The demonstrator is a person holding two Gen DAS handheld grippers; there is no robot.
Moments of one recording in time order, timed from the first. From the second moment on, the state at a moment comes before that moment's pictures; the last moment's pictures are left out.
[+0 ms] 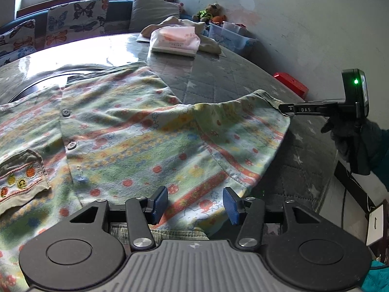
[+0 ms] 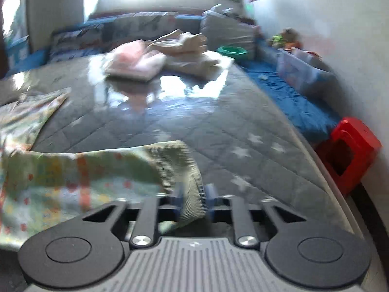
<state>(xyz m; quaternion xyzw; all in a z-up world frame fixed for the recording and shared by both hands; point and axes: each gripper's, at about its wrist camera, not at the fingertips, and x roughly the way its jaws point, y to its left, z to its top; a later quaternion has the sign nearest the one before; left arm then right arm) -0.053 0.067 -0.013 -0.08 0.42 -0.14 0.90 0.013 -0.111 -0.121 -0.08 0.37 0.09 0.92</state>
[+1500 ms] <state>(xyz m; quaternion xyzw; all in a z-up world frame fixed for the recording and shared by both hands) -0.054 0.244 0.001 -0.10 0.36 0.17 0.91 -0.054 0.106 -0.085 -0.14 0.34 0.44 0.82</state>
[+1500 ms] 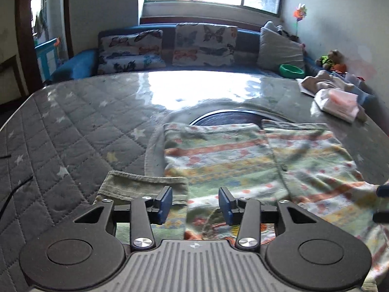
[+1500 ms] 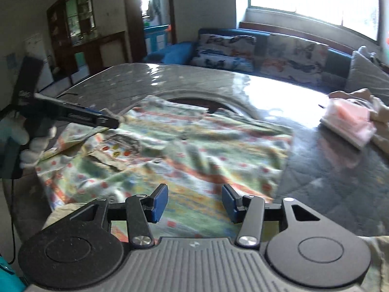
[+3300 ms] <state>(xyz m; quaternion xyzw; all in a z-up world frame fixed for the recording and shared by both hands) -0.221 0.284 0.021 -0.22 0.27 0.30 0.89 -0.071 0.138 -0.112 -0.18 0.36 0.45 0.80</state>
